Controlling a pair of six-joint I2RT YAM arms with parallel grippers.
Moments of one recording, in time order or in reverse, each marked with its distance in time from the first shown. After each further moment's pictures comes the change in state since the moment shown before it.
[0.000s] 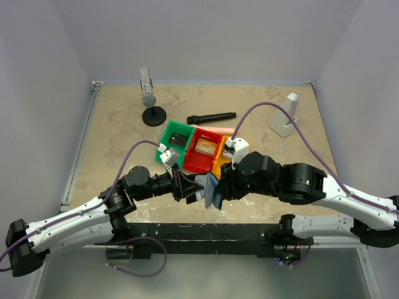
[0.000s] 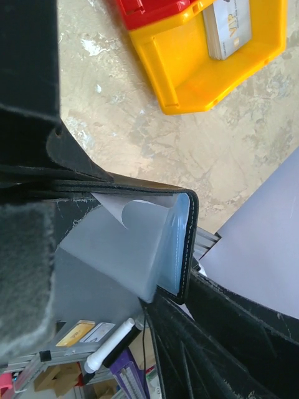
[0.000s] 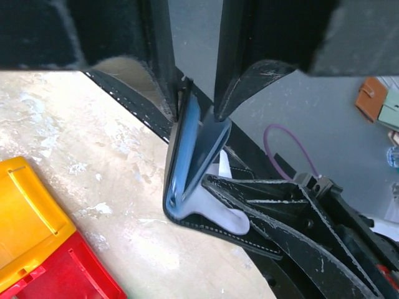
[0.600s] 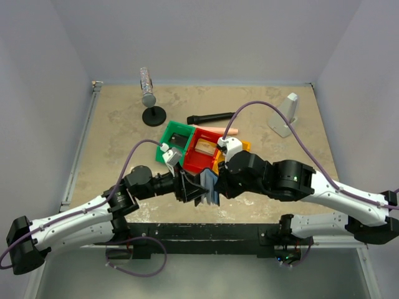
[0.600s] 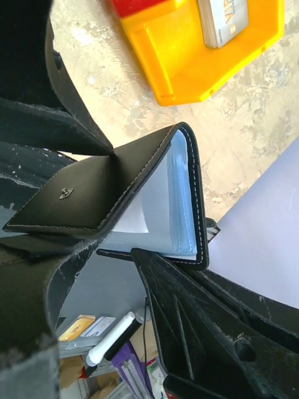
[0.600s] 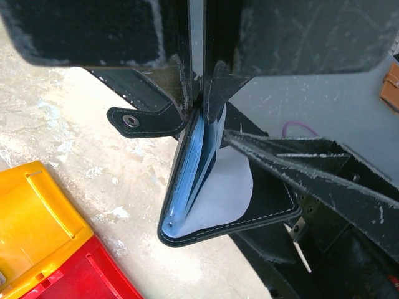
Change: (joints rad) left arm 0.002 0.036 -0.013 0.074 0.026 -0.018; right arm 0.003 0.080 0.037 -0.037 0.039 -0.007
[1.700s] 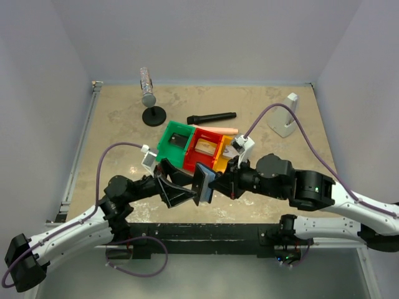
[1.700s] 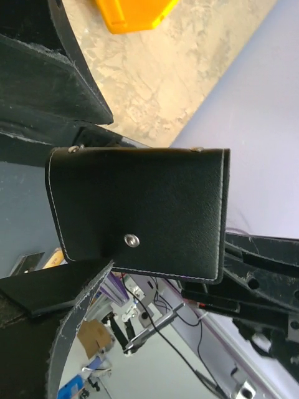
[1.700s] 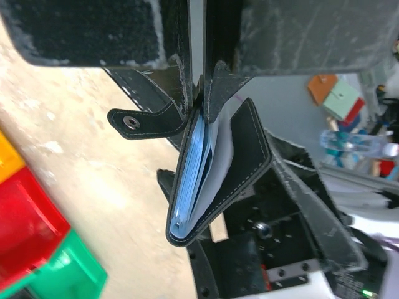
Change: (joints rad) left arm 0.133 -0.170 -0.199 0.397 0.208 -0.257; right arm 0.002 -0.221 -0.183 0.377 -0.101 -0.033
